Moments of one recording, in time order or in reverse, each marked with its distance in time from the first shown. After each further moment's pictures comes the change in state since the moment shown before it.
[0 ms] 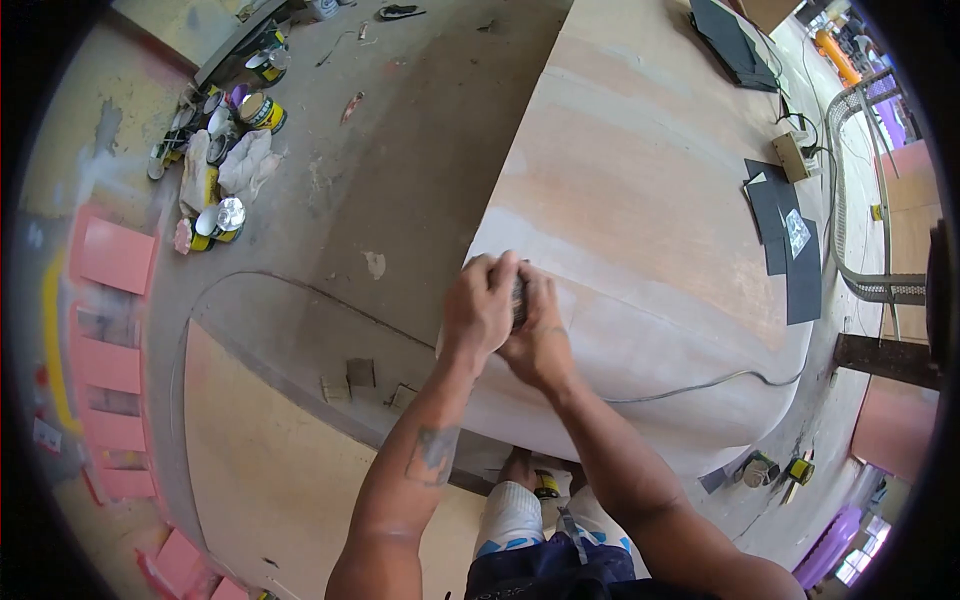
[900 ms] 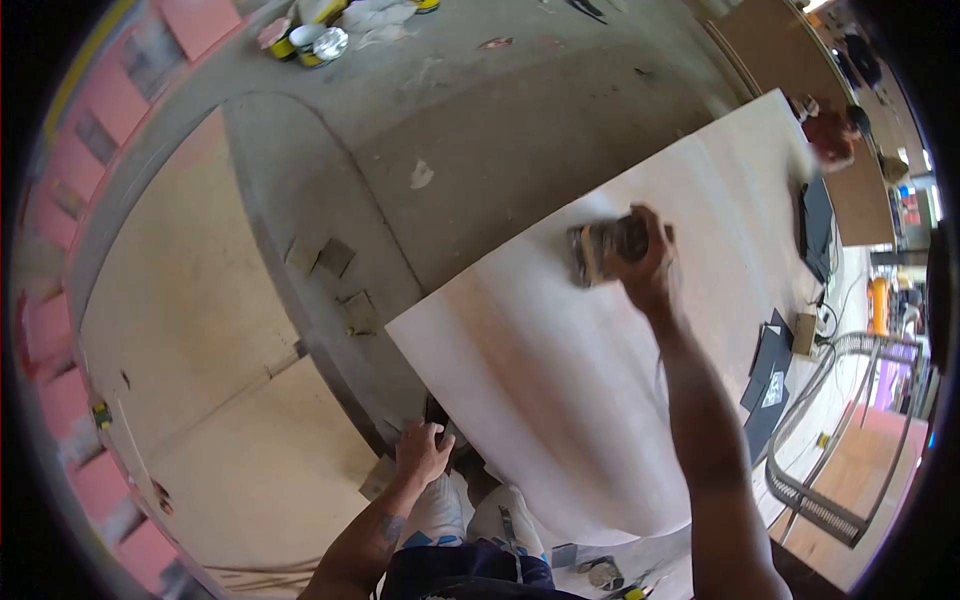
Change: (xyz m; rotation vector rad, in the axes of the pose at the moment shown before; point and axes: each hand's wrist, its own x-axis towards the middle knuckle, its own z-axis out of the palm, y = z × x) left_hand -0.350 -0.242 0.145 0.283 0.068 -0.522; right_hand 0.094 0.014 -0.059 -0.553 -0.183 -0.478
